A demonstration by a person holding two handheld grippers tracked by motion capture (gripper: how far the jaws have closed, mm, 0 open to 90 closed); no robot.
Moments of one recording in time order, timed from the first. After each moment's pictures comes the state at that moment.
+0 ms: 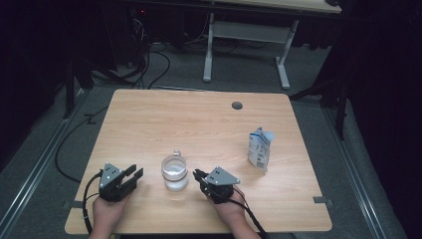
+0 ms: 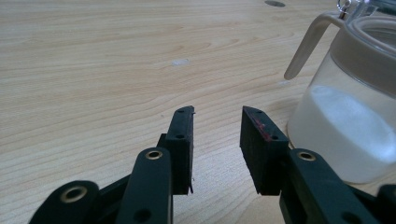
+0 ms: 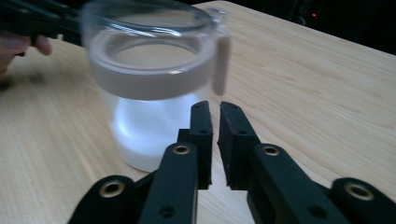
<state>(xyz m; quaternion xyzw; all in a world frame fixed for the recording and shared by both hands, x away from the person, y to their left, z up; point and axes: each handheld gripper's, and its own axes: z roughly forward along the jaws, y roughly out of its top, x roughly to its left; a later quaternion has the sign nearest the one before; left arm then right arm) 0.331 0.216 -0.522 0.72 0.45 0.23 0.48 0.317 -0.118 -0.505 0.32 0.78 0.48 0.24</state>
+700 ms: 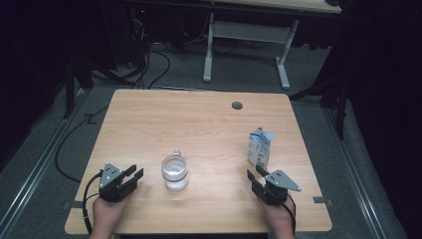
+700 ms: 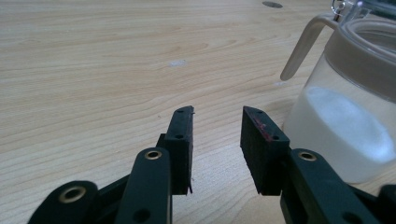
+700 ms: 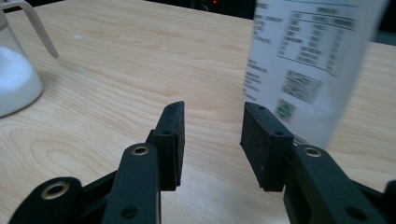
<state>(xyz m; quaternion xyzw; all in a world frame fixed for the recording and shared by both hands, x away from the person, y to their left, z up) 0.330 0.214 -0.521 0.72 0.45 0.23 0.48 0.294 -0.260 -0.508 0.46 0.70 0.44 0.32</state>
